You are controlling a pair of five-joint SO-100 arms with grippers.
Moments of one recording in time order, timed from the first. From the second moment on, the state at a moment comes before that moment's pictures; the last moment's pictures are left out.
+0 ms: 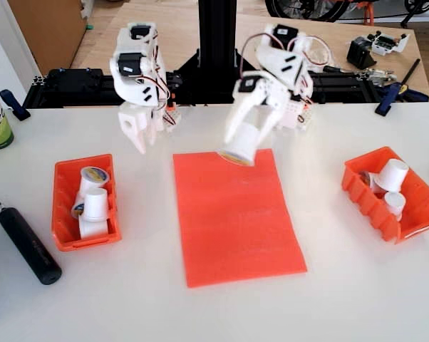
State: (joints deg) arm 0 2.6 116.1 102.6 94.7 -154.7; arm 1 18.6 52.5 -11.4 96.3 52.8
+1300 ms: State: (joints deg) arm 0 -5.2 115.8 106.9 80.4 -166.5; arm 1 -12.9 69.0 -11.9 104.7 -92.8
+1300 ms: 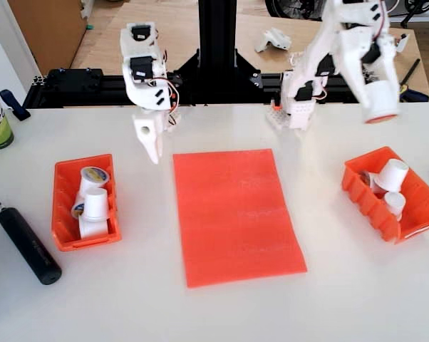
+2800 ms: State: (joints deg) arm 0 -27.6 130.8 136.8 60.4 -151.8; arm 1 -28.7 38.8 -5.2 104.1 -68.6
